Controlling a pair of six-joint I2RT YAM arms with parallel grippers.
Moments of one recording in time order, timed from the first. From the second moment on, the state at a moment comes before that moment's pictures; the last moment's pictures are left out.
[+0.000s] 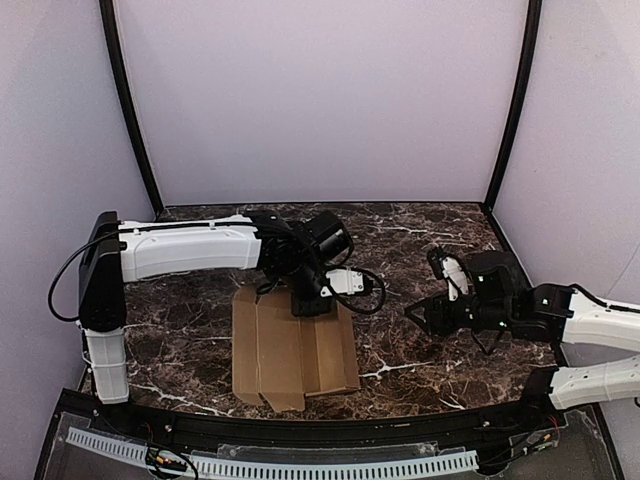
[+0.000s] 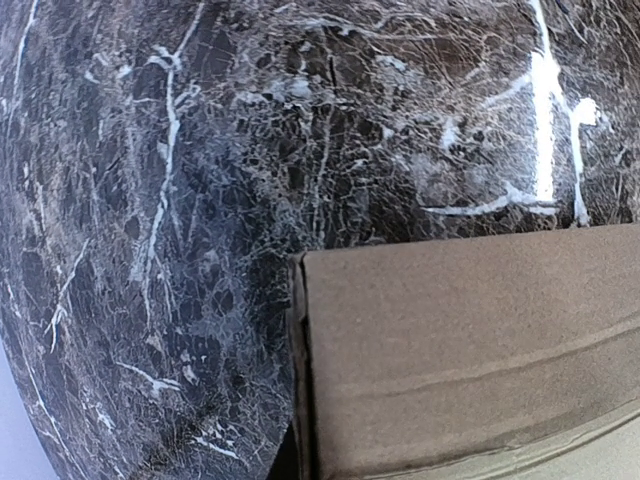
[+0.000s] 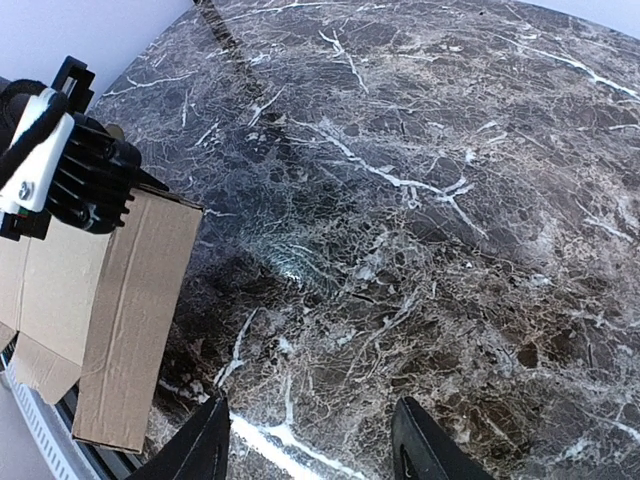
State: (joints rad) left arm -1.03 1.97 1.66 -0.88 -0.12 0.55; right arm 0.87 0.90 0.55 -0.28 0.05 0.41
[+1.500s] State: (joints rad) left arm -1.13 2.34 2.04 -1.11 -0.20 0.67; right arm 0.87 0.82 0.43 -0.26 0.12 0.55
